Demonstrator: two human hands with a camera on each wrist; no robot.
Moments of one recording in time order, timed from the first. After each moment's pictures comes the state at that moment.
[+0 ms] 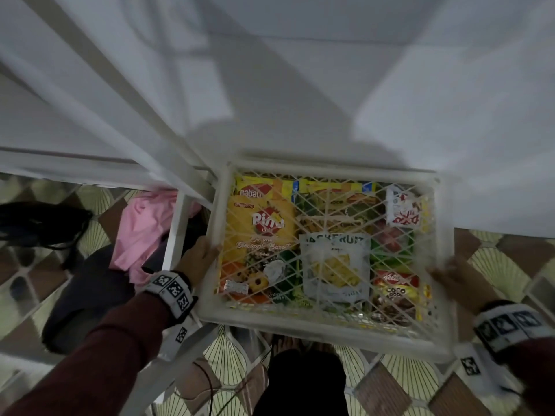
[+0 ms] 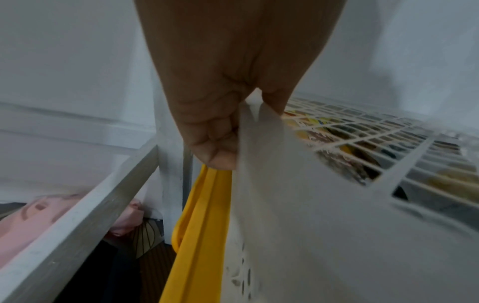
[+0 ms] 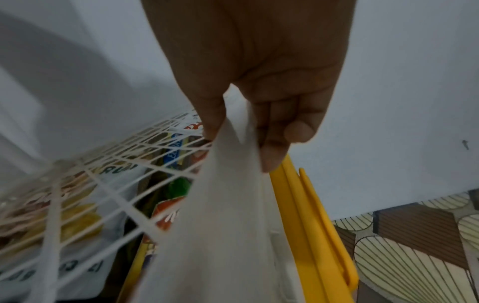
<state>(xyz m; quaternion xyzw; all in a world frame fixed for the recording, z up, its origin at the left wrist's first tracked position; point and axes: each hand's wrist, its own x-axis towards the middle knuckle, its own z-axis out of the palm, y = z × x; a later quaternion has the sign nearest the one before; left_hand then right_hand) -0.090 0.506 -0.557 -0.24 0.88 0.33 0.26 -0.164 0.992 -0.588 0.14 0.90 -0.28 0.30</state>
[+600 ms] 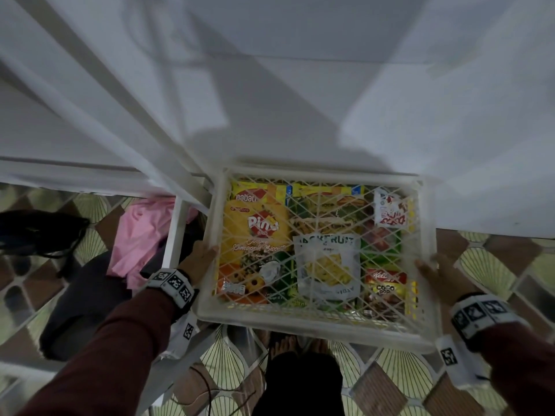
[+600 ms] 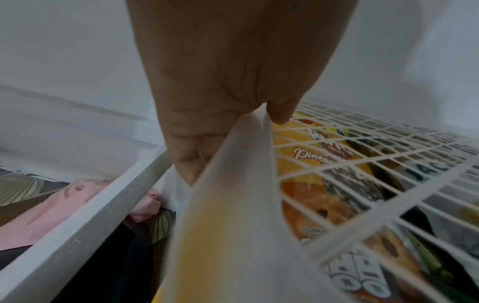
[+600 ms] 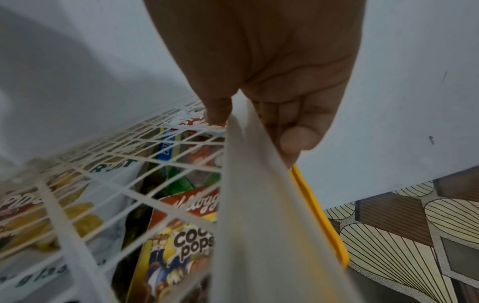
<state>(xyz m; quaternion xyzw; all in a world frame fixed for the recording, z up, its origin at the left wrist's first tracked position) -0.094 0.504 -0.562 -0.34 0.81 0.38 0.31 -0.156 0.976 -0.567 0.22 0.87 -0.27 0.34</state>
